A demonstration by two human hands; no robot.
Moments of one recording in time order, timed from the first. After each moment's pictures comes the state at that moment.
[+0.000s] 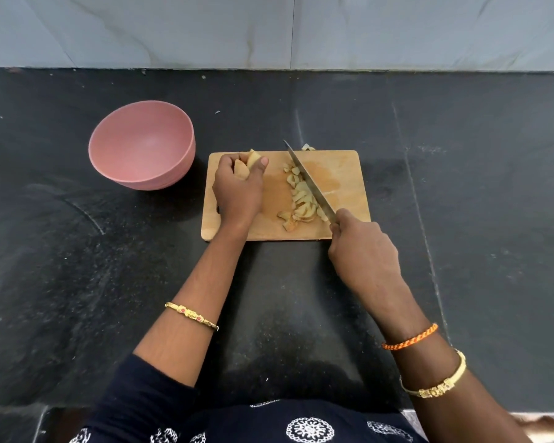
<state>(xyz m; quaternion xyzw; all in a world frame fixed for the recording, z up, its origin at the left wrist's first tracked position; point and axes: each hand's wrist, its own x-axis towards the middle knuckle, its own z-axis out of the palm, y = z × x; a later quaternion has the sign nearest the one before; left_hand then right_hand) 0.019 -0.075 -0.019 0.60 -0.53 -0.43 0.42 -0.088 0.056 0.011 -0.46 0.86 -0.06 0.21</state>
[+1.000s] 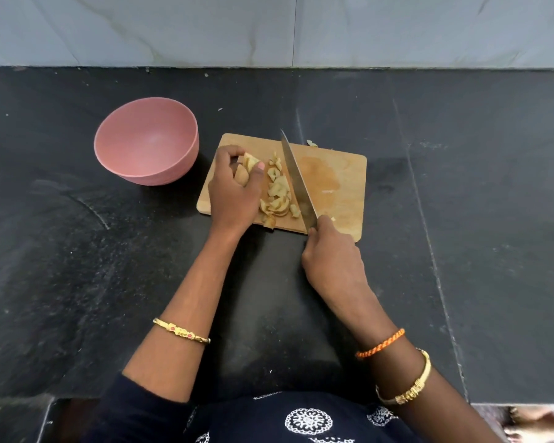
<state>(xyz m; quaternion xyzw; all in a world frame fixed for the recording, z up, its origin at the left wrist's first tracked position) 0.043 -0.062 -0.018 0.54 -0.63 -0.38 0.42 -0.048 0.062 0.003 -0.42 0.84 -0.18 0.28</state>
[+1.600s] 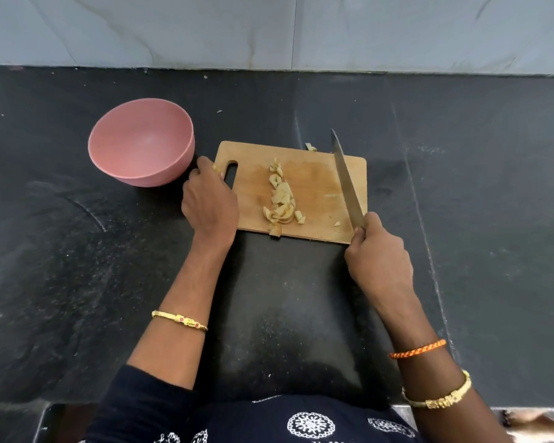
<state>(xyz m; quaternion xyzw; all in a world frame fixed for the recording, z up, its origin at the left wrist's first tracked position) 0.056 -0.075 -0.024 0.70 -0.67 -0.11 0.22 -0.094 0.075 0.001 -0.35 0.89 -0.16 0.22</state>
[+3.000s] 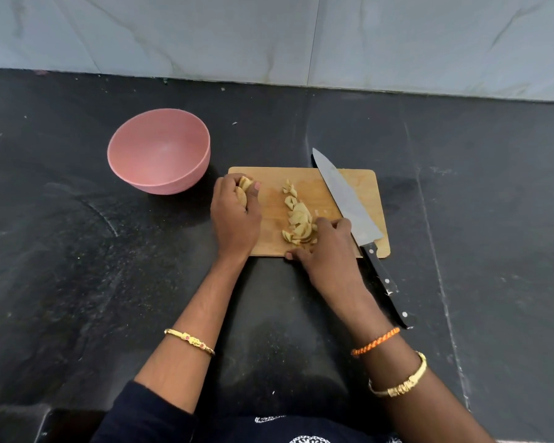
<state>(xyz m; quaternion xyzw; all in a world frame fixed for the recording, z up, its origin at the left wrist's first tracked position) 0.052 -0.072 -0.052 0.54 -0.65 -0.26 0.47 -0.053 0.035 0.006 -0.46 0.81 -0.20 0.30</state>
